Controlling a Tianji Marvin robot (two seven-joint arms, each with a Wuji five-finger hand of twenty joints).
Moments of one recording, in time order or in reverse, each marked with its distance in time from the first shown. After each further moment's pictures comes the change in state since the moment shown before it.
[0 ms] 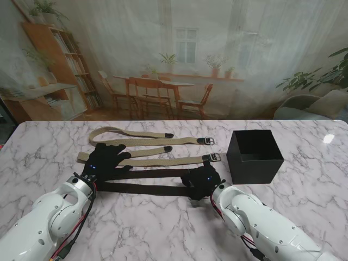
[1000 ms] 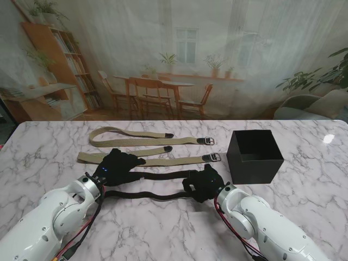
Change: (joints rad) left arm -0.035 0.006 0.053 -0.015 -0.049 -0.110 -0.135; right arm -0.117 0.003 0.162 -0.086 0.004 -0.145 0.035; left_hand 0.000 -0.002 0.000 0.000 -0.103 0.012 -0.080 -0.061 0.018 -0.009 0.264 0.347 0.013 -0.027 0.159 0.253 0.020 -0.010 0.088 0.060; right_hand 0.178 0.013 0.055 -0.004 0.171 -0.067 -0.026 -0.207 0.372 -0.090 0.100 0.161 0.257 -0.095 0.175 0.187 0.079 0.008 0.031 -0.021
